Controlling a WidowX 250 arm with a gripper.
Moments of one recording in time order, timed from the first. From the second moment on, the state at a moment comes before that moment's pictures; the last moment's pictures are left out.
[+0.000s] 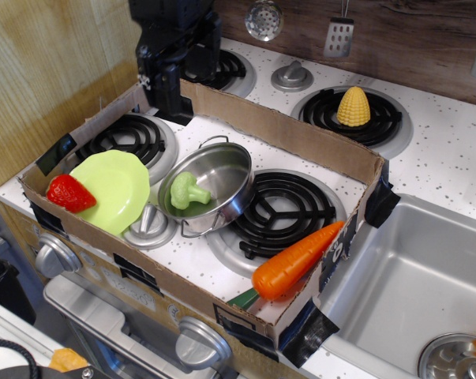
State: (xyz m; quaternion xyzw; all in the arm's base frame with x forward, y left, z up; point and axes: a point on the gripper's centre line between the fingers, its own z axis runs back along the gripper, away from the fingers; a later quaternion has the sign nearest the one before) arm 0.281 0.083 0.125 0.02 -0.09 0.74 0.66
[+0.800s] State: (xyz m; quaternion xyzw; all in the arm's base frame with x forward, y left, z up) arm 0.265 0.076 0.071 -0.02 -0.06 0.77 0.64
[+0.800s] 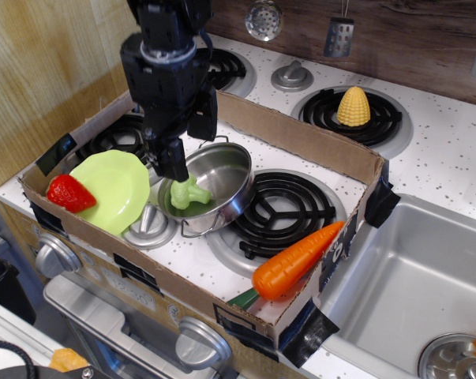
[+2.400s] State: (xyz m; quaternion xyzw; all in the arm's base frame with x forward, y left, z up) arm 0.276 0.089 0.012 -0.02 -0.07 0.79 0.61
